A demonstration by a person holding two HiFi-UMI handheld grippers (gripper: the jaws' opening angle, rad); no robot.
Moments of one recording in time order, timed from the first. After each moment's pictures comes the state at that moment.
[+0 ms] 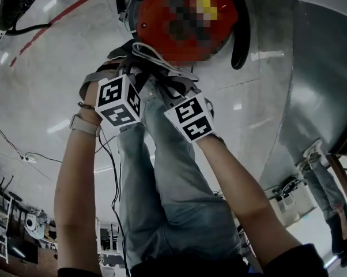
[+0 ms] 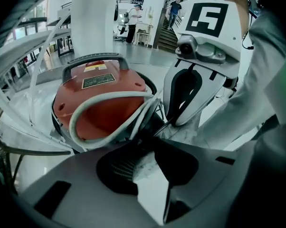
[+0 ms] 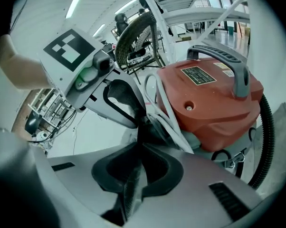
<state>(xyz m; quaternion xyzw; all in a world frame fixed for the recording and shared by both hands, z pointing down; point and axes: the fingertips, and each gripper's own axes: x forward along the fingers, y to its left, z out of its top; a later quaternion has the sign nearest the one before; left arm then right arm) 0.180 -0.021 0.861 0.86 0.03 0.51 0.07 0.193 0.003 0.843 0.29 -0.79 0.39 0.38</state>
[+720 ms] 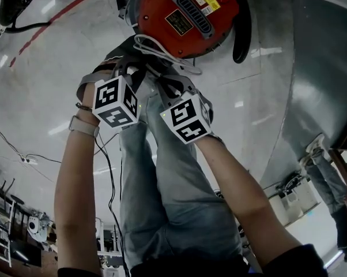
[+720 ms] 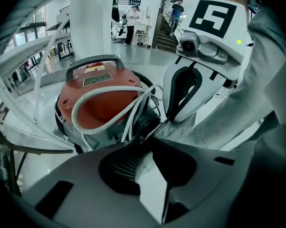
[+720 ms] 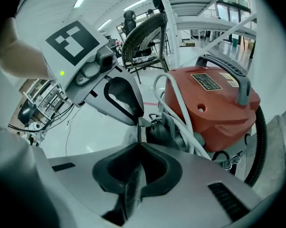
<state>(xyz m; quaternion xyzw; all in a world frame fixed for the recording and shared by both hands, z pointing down) 0.160 -0.006 0.859 0.86 0.02 0.51 0.05 0.179 0.017 0.841 0.30 -0.79 0.34 0.41</state>
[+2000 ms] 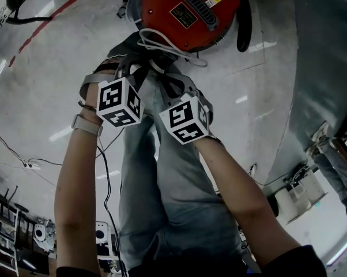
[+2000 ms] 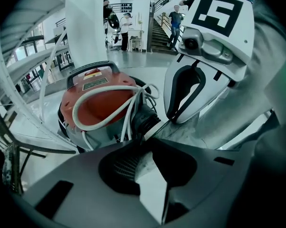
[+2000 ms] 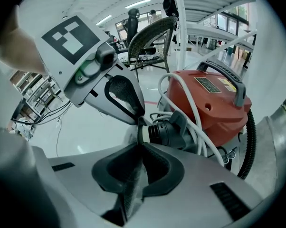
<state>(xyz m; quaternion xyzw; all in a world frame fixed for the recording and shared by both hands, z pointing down) 0.116 0.032 0.864 0.88 0.02 0.48 0.00 0.132 0.060 0.847 0.35 -0.77 0.31 0.44</state>
